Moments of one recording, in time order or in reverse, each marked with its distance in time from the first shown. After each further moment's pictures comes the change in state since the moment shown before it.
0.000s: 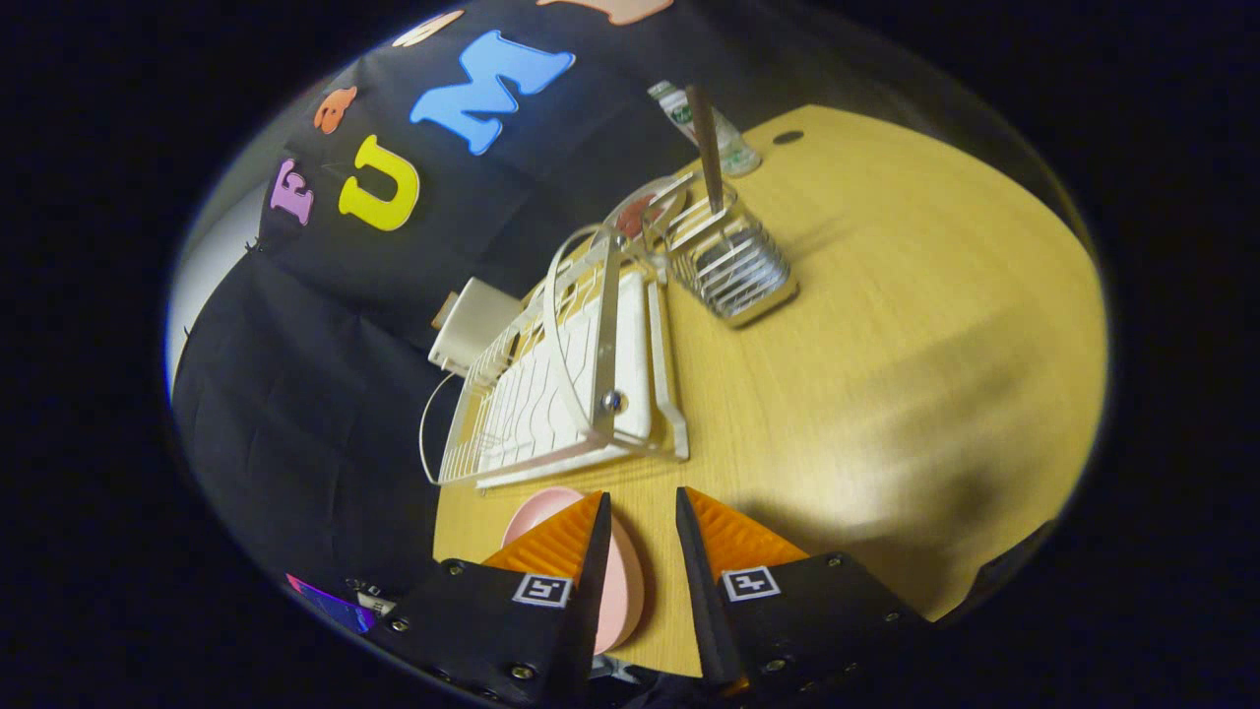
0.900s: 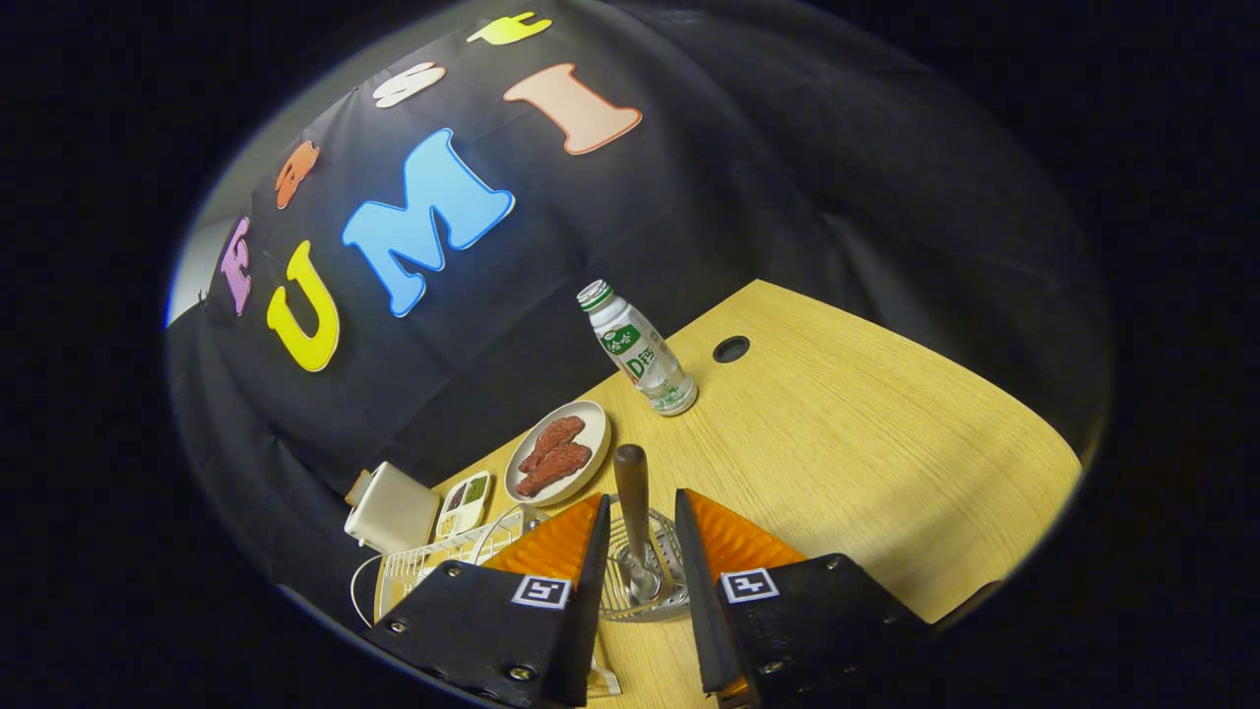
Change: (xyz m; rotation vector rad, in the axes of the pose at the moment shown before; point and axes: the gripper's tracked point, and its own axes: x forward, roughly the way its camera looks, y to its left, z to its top) arm 0.049 -0.047 0.195 0.040 -0.417 -0.218
